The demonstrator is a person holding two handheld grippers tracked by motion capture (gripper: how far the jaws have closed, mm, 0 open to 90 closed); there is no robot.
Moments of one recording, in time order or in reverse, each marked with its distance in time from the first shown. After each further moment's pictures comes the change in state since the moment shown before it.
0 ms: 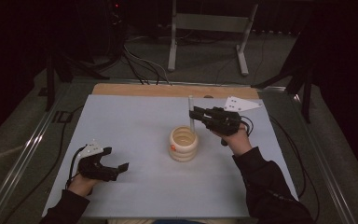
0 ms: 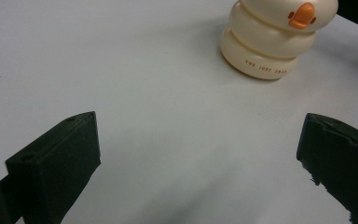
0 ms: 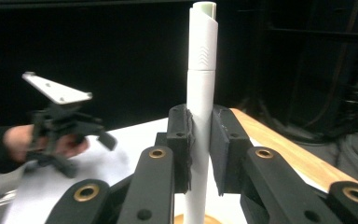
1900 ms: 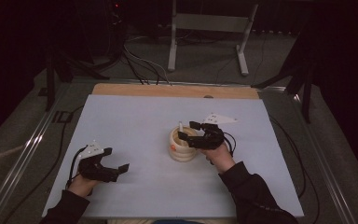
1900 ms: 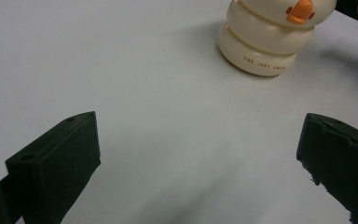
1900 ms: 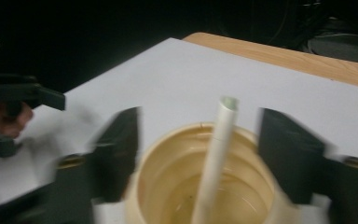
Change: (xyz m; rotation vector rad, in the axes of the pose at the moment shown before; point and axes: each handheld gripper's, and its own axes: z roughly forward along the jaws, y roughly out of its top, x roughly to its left) left arm -0.001 -0.001 0.000 0.006 -0.003 0.010; right arm 0.018 -0.059 0.032 0.215 -0.194 0.224
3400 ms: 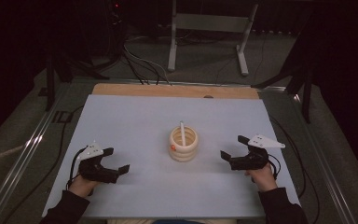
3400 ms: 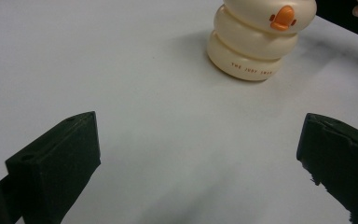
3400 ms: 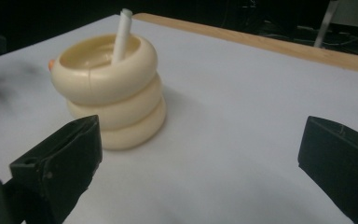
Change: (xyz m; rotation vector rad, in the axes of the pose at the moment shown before) left arm -0.001 -0.001 -0.001 -0.027 -0.035 0.014; right arm -0.044 -0.069 -0.114 0.011 -0.196 -0.056
